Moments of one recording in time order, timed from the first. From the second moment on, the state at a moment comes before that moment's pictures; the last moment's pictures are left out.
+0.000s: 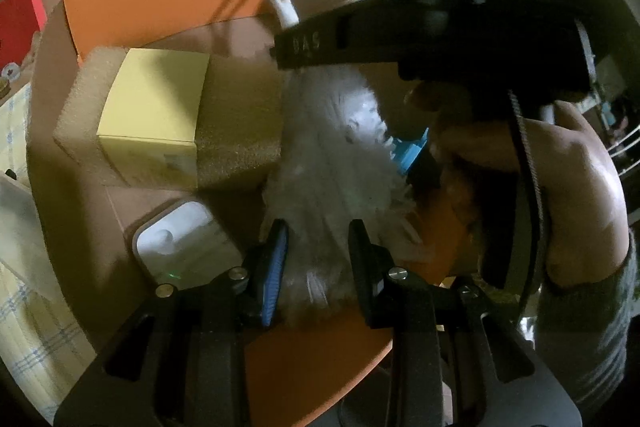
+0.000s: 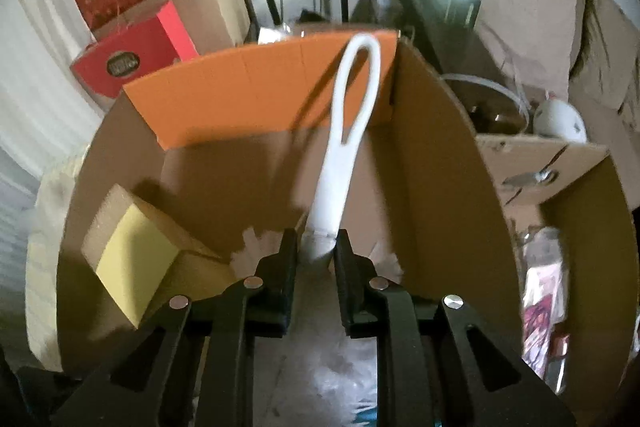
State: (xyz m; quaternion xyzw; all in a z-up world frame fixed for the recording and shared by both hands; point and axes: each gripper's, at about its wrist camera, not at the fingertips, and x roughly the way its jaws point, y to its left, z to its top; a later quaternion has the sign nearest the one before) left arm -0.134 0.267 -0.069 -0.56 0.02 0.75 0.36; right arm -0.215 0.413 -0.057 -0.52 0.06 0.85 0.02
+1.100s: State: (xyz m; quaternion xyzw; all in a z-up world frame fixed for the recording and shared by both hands) left arm -0.151 0.158 0.008 -0.45 0.00 0.87 0.21; right arm -0.137 0.368 0.013 -0.42 0.06 0.91 -0.01
